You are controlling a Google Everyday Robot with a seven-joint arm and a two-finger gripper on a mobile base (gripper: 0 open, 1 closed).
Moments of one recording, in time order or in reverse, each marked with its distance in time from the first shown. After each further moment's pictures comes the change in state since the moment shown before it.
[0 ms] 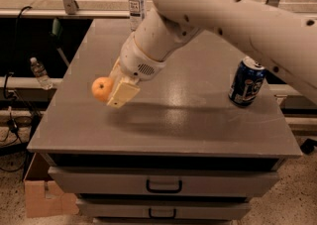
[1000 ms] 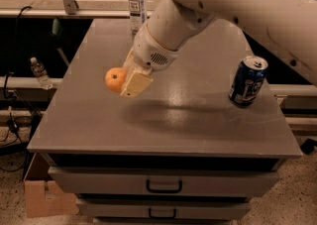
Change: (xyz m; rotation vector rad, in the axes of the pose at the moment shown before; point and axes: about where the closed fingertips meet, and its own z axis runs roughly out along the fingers) arm 0.019 -0.011 -0.036 0.054 0.057 0.034
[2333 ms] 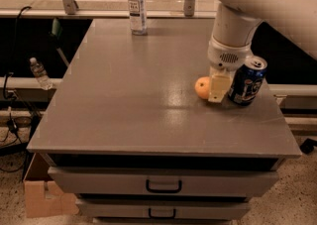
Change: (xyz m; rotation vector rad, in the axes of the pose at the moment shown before) arm 0.207 -0.003 -0.080 -0.013 0.569 0.299
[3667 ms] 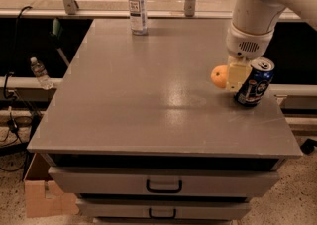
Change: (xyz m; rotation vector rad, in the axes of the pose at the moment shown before) arm 0.042 -0.011 -0.035 0.082 0.050 0.071
